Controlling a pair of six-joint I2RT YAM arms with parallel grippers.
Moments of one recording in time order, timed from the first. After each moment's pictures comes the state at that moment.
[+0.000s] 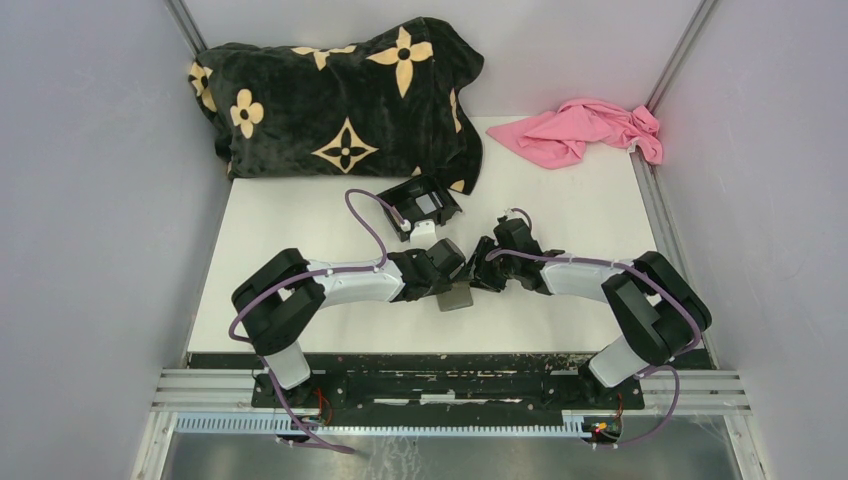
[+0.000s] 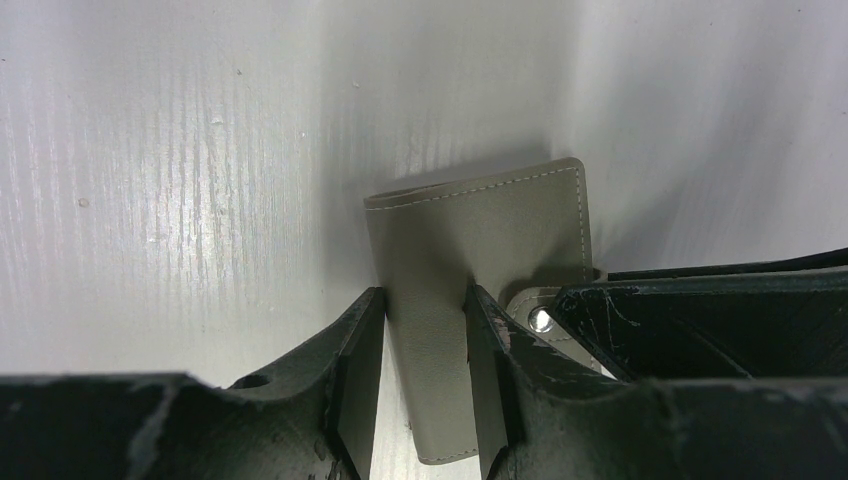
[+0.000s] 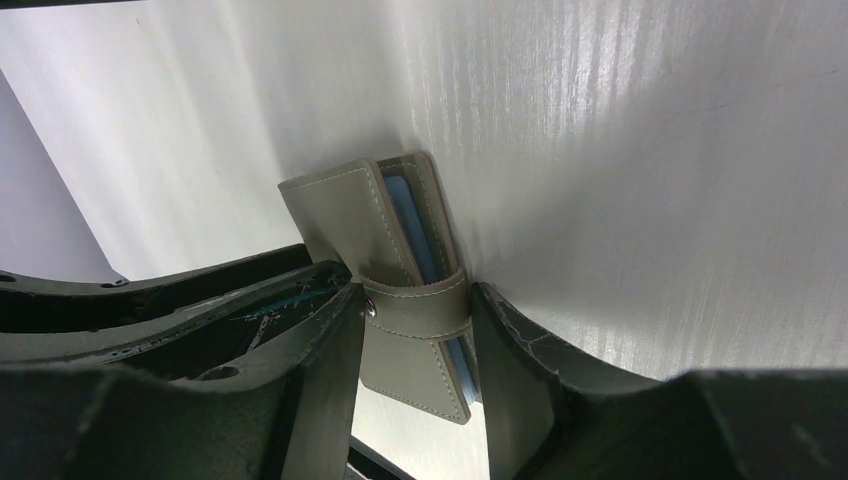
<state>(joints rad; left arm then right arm) -0.98 1.72 0.96 -0.27 -0.42 -1.02 0.59 1.57 0.64 0.07 -0.22 0.95</state>
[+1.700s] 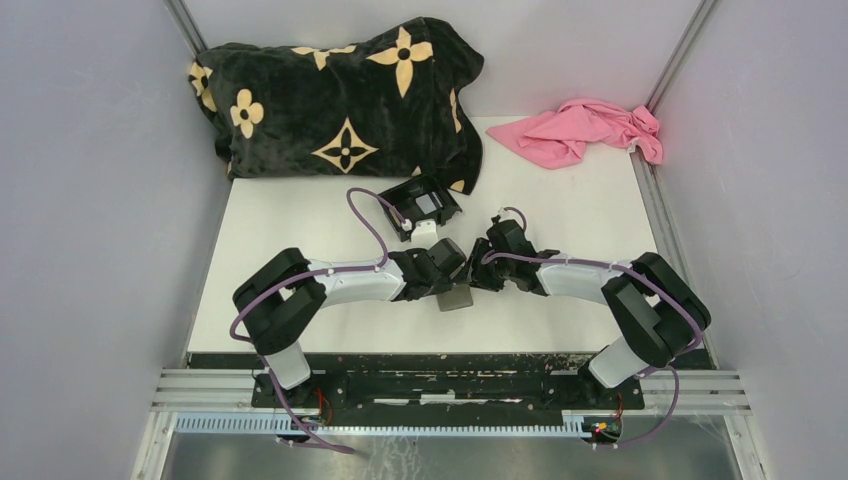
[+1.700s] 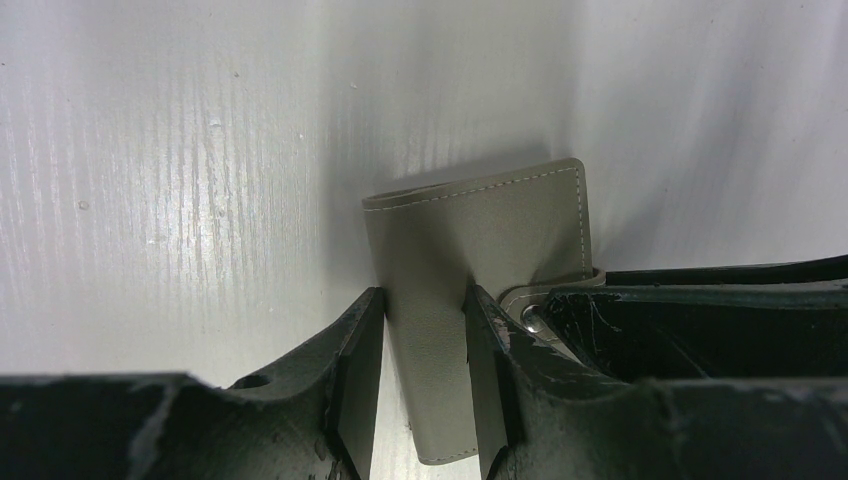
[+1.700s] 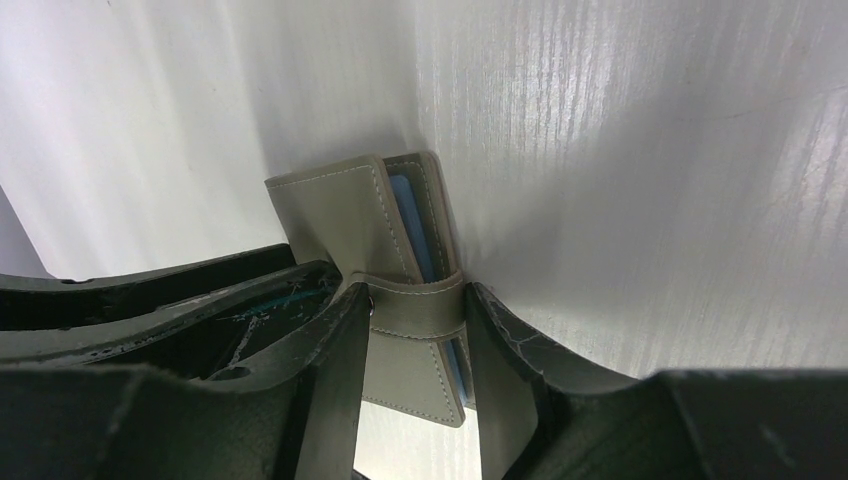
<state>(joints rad) -0.98 1.73 0.97 -0.28 -0.42 -1.02 0.64 1.56 0.67 0.03 -0.14 0.89</state>
